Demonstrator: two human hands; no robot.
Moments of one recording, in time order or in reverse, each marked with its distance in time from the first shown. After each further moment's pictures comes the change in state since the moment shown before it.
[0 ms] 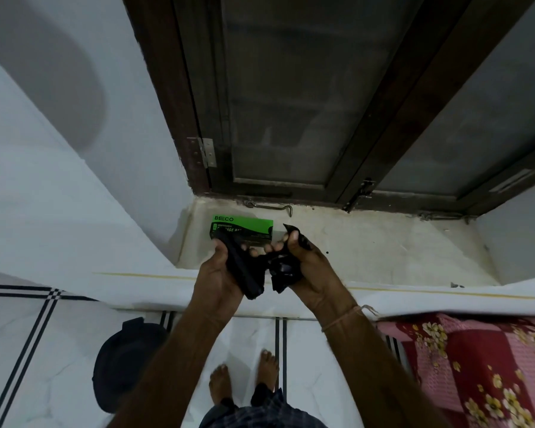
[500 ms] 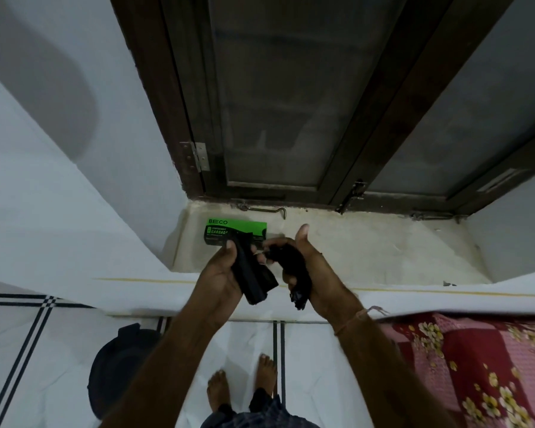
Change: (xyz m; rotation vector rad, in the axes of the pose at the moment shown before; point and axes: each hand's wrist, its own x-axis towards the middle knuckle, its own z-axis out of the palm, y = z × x) left_hand 0.006 -0.004 -0.002 0.070 -0.062 -0.068; right_hand -0.019 -0.025 -0.017 -0.575 -0.019 0.108
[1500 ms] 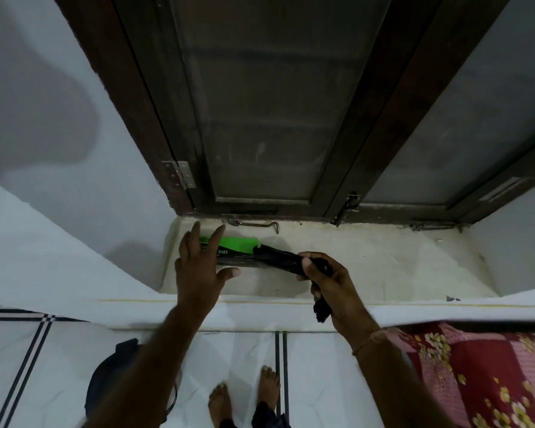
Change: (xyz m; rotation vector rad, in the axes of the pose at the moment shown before) left_hand 0.064 0.014 -0.034 1.890 0.336 0.520; right_hand 0.016 0.028 -0.067 0.036 0.279 -0.198
